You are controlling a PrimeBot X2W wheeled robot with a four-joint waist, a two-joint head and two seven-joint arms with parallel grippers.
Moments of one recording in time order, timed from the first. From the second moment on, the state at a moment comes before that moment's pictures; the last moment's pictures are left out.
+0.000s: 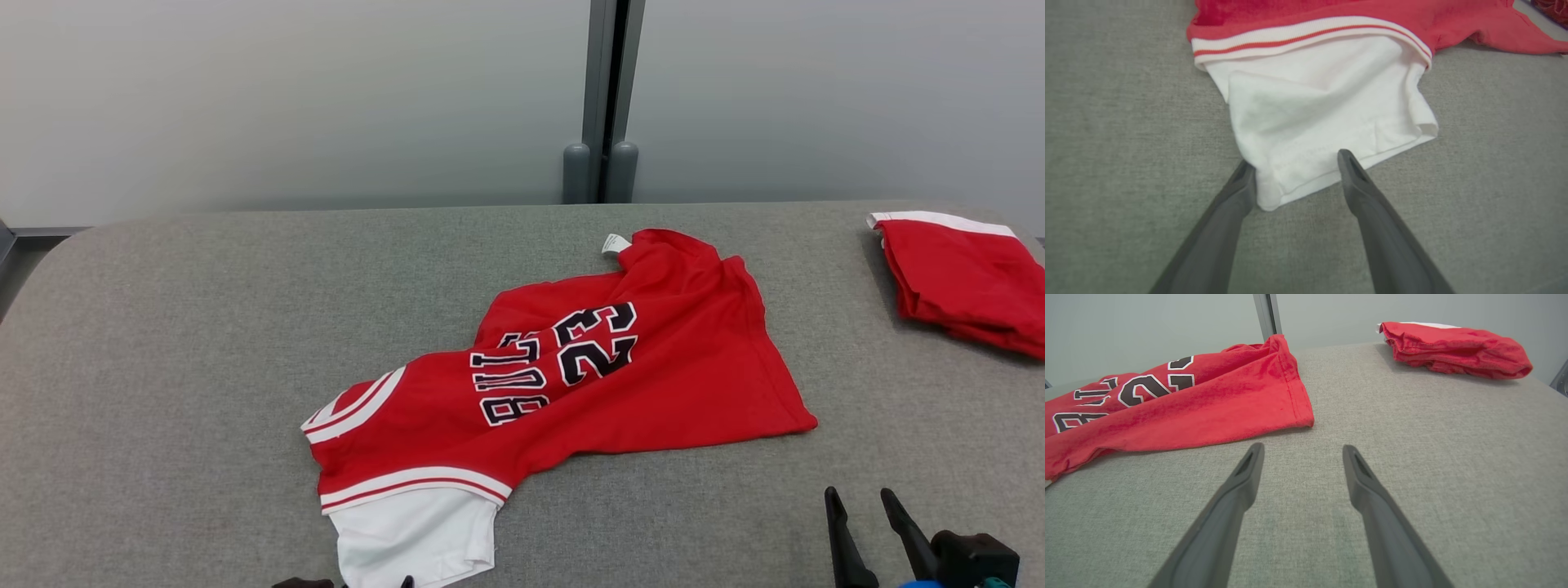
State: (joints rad) left arm 0.09 0.13 -0.29 0.46 -0.34 -0.13 -0.01; right arm 0.02 -0.10 -0.06 0.44 0.19 0.13 -0.26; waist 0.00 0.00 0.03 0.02
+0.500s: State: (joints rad) left arm 0.02 0.13 -0.33 0.52 -0.36 -0.13 -0.06; right arm -0.01 -0.11 -0.06 0.46 0.22 0.13 -0.26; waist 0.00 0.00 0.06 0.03
